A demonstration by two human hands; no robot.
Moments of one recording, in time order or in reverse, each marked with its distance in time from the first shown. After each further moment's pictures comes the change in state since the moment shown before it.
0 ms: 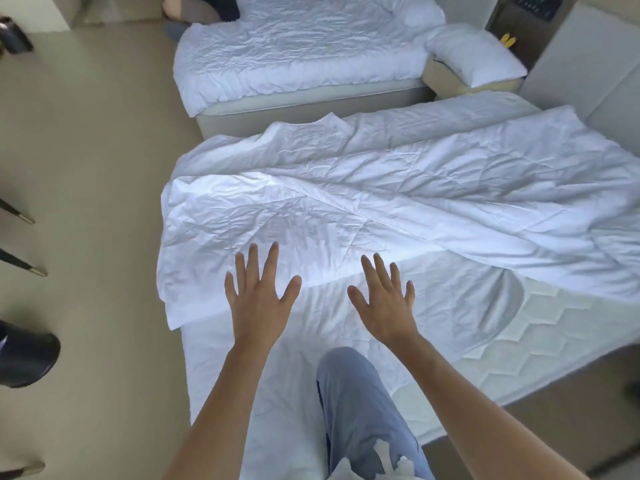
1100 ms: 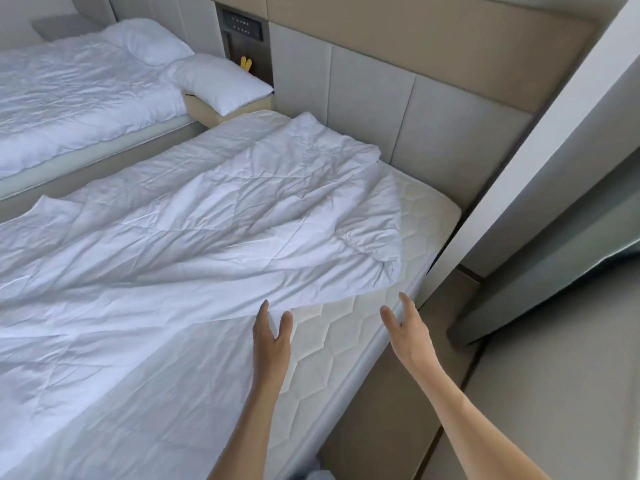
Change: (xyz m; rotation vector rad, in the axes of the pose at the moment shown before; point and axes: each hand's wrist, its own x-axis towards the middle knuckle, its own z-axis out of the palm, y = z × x) left_hand -0.067 0.608 0.339 -0.724 -0.525 -0.102; right_hand -0.067 0.637 -0.267 0.588 0.379 0.679
